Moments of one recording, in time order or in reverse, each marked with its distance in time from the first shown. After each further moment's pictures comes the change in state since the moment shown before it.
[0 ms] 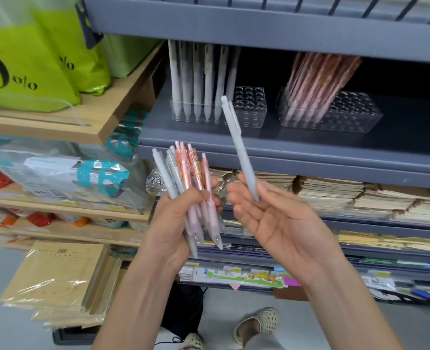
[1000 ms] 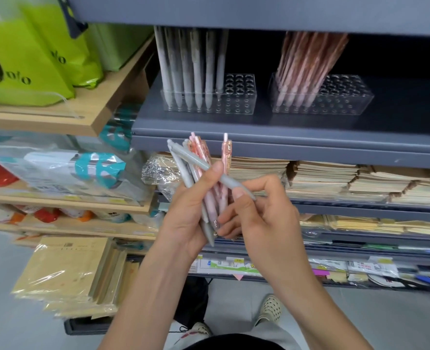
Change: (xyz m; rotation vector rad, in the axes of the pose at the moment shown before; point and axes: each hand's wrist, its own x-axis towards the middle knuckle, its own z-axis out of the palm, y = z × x) left_hand -0.010 -0.016 0.028 -0.081 -0.204 -0.119; right_hand -0.028 0.038 0.011 -0.918 0.260 -0.443
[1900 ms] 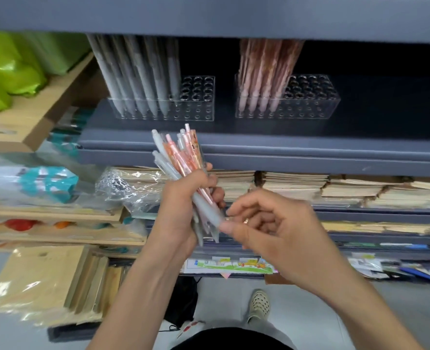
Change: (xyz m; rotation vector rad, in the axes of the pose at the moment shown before) left_hand 0.043 -0.024 0.052 0.102 0.170 0.090; right_hand 0.028 -0.007 -0.099 -0.188 -0.252 0.012
